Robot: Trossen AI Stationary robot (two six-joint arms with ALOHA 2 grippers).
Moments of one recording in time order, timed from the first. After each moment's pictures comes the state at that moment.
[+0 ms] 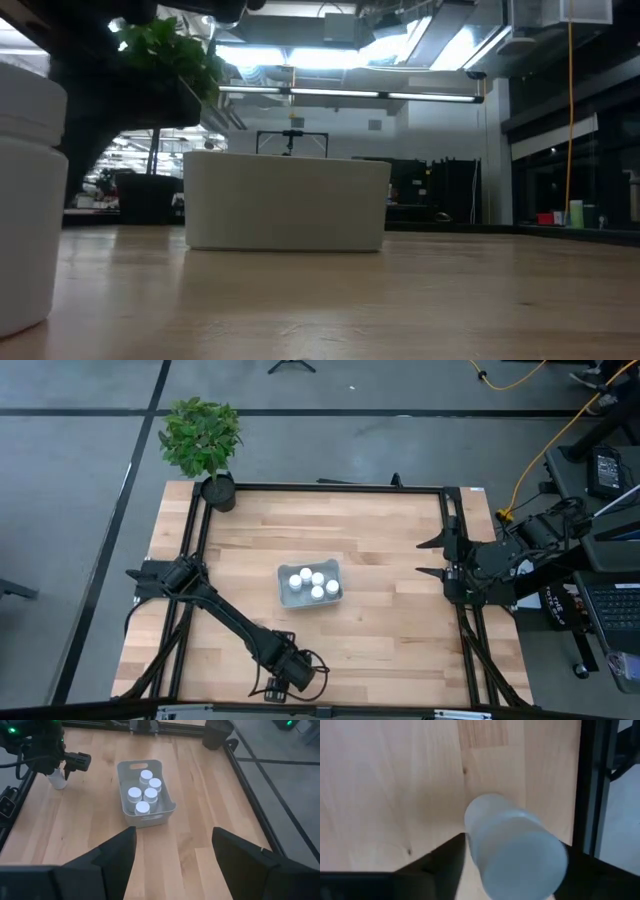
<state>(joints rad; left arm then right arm) -0.60 2.08 1.56 -0.83 0.12 -0.56 0.52 0.87 1.22 -1.05 0.56 0.28</state>
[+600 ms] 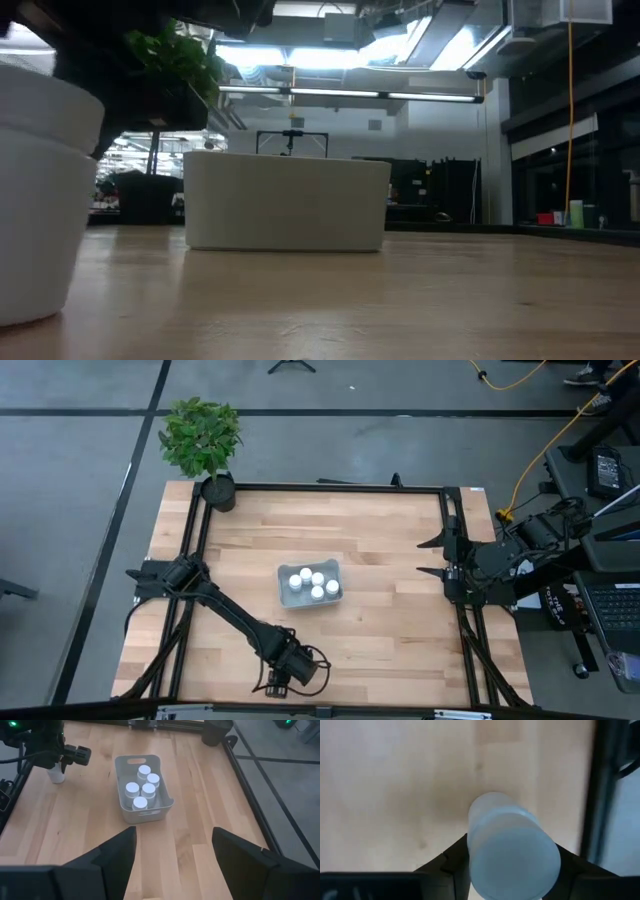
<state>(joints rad) -0.57 2.08 1.56 -0.87 0.15 -0.53 0.52 0.87 1.22 -1.08 0.57 0.28</state>
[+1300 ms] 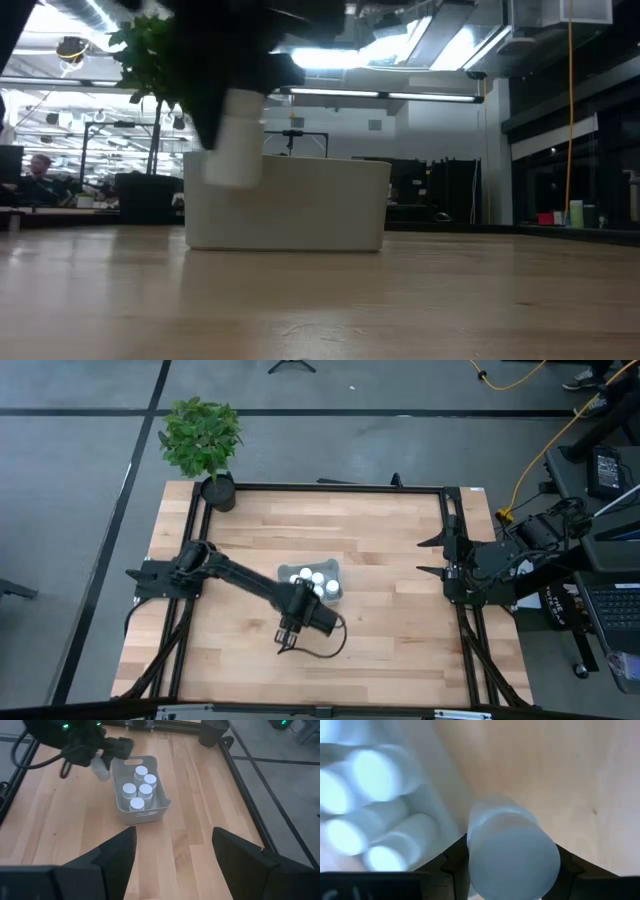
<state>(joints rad) -0.33 2.08 1.78 -1.31 -0.11 -0.07 0.52 0.87 1.22 -1.08 0.58 0.28</state>
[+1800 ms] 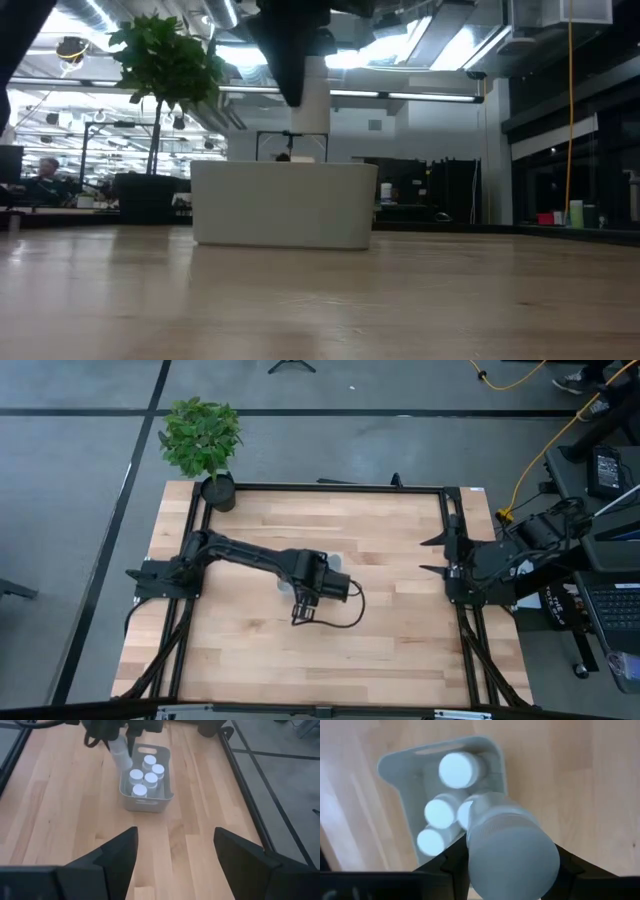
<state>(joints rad) -0.18 2.08 2.00 -1.37 -0.19 0.01 0.52 0.86 1.22 -1.15 0.58 0.28</state>
